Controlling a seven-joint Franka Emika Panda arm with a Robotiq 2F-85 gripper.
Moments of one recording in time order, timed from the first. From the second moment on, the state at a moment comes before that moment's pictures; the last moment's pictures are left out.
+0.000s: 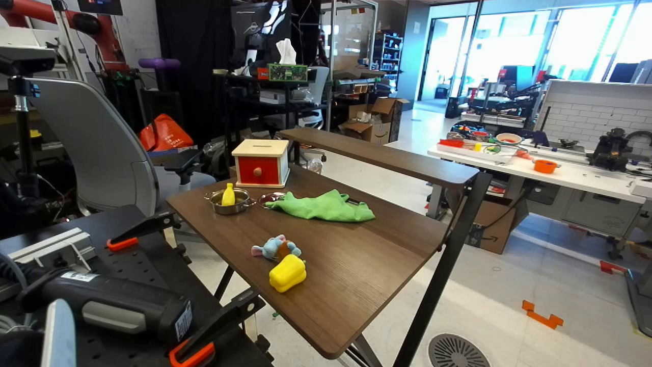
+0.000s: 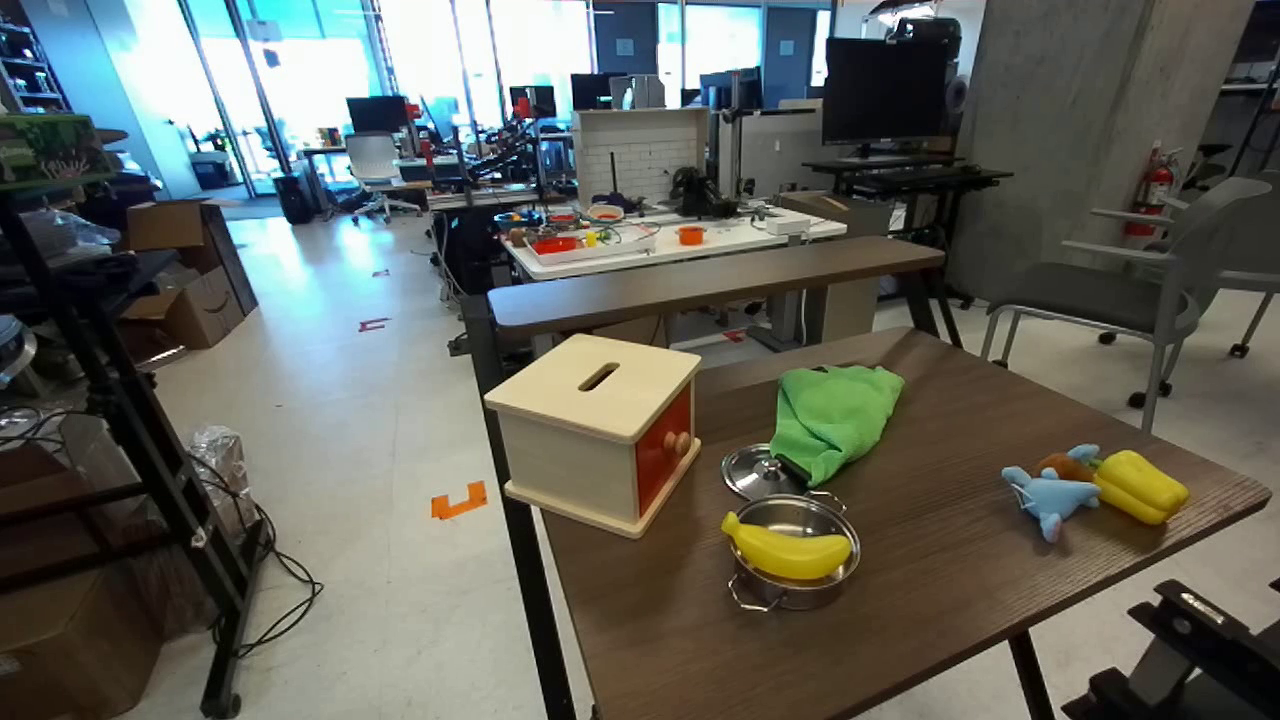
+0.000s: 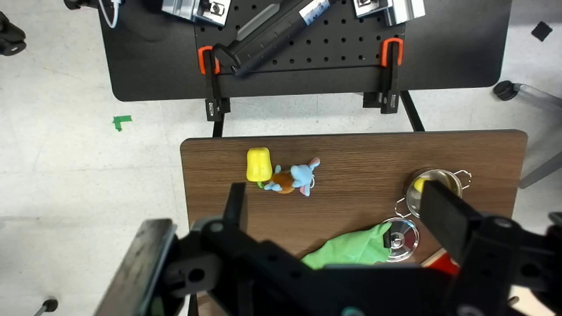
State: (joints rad) arm 0.00 -0.62 0.00 -2.54 -0.02 1.88 0.00
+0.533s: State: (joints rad) arm -0.02 -0.53 -0.01 -2.68 -0.04 2.21 0.00
